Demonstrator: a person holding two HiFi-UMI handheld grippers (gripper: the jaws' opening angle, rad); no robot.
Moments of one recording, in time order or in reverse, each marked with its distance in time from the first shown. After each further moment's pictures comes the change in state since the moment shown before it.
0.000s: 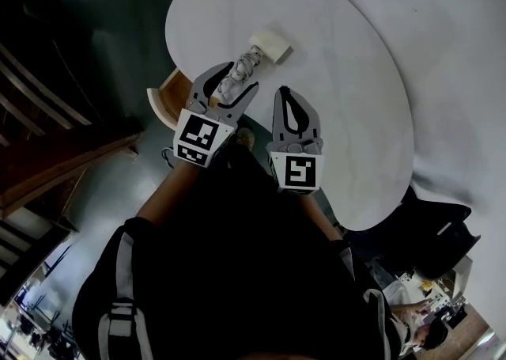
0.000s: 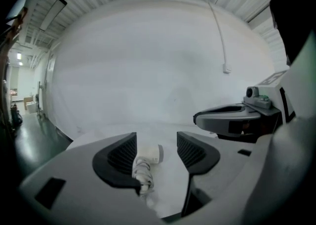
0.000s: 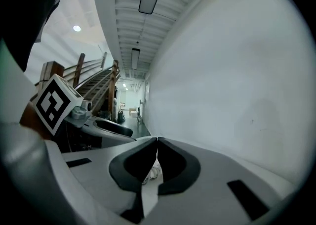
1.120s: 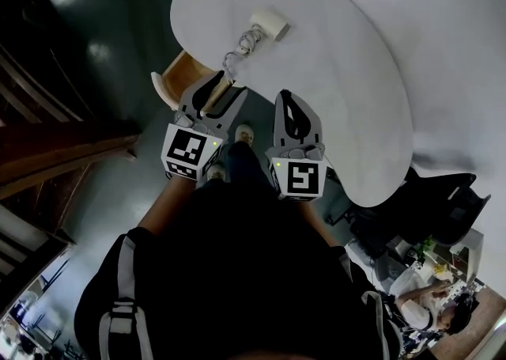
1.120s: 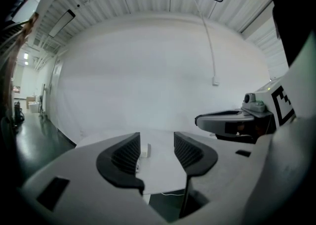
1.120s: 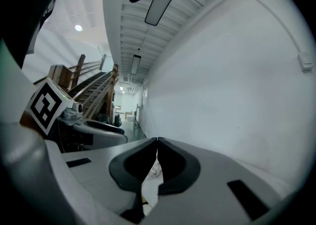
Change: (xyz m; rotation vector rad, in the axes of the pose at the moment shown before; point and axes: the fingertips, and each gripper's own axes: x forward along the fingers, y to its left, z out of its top) left arm -0.118 -0.051 -0.003 -0.017 -0.121 0.007; right arm -0.102 0.063 0.017 -0.002 -0.056 -0.066
